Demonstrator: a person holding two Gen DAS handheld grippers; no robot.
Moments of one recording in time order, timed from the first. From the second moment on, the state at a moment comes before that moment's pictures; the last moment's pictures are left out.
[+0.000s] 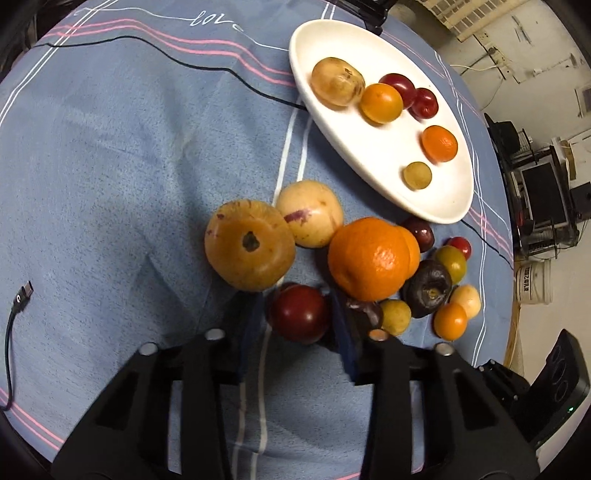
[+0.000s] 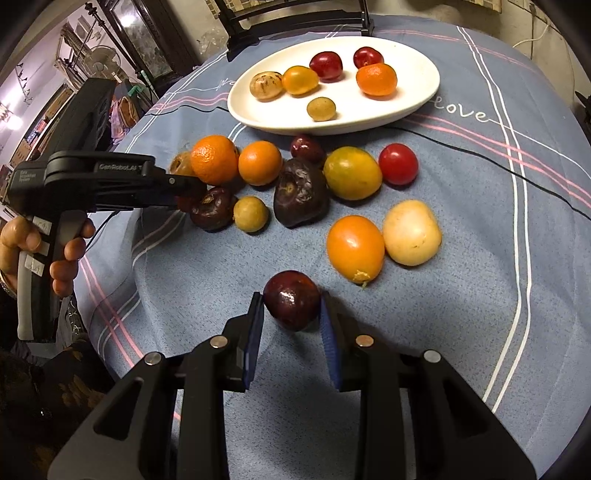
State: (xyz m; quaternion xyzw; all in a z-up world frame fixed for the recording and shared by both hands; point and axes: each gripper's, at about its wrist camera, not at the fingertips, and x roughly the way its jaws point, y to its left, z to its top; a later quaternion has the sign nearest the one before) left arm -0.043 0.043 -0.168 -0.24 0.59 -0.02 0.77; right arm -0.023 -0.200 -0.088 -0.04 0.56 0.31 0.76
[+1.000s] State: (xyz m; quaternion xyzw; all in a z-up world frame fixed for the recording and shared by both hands) left arm -0.023 0.003 -0.037 -0.06 0.46 -0.09 0.88; right arm 0.023 -0.198 -0.007 -0.02 0.47 0.32 0.82
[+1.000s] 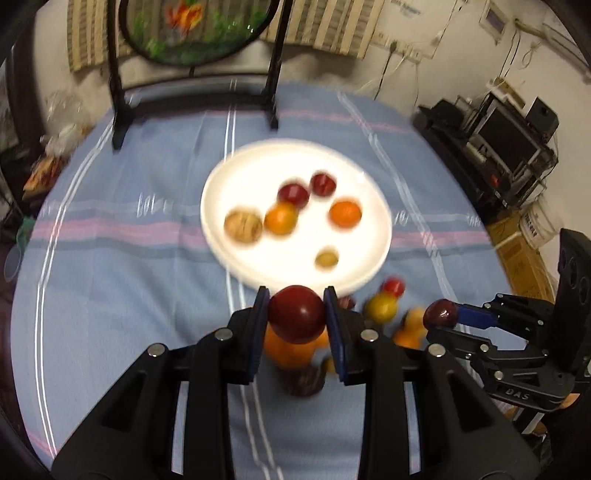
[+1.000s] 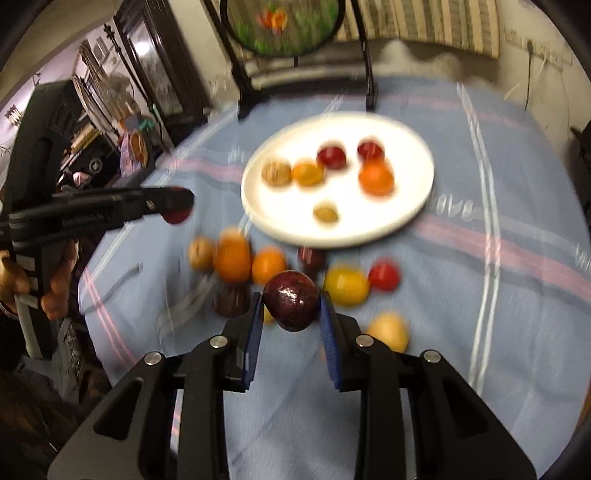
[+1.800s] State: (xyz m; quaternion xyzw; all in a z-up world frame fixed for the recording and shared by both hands) left arm 0.073 -0.014 -0.029 0.01 0.44 -0.05 0.90; right arm 0.132 -0.164 0.026 0.00 0.42 0.31 0.85
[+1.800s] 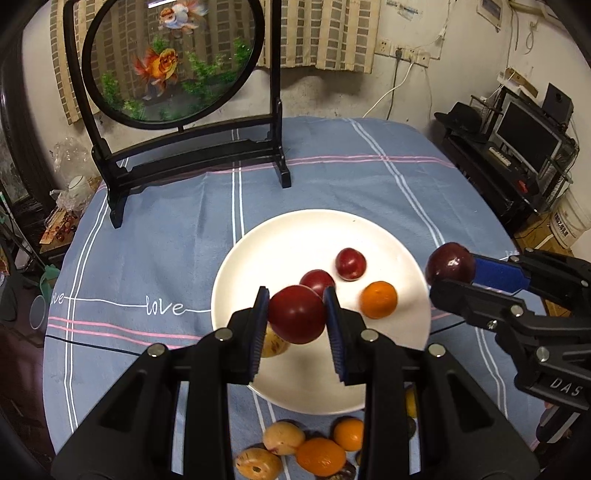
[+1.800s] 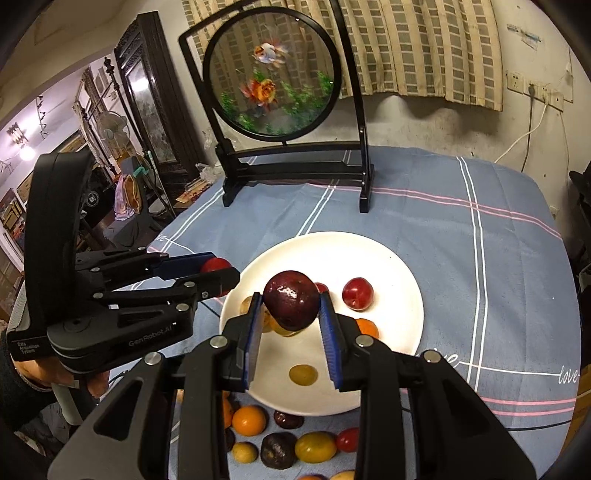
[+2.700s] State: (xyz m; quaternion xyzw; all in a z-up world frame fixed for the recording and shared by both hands) left arm 0.111 -0.014 -0.063 0.02 0.48 -0.04 0.88; right arm 0.162 -0.150 -0.005 -0.02 0.45 0.31 0.84
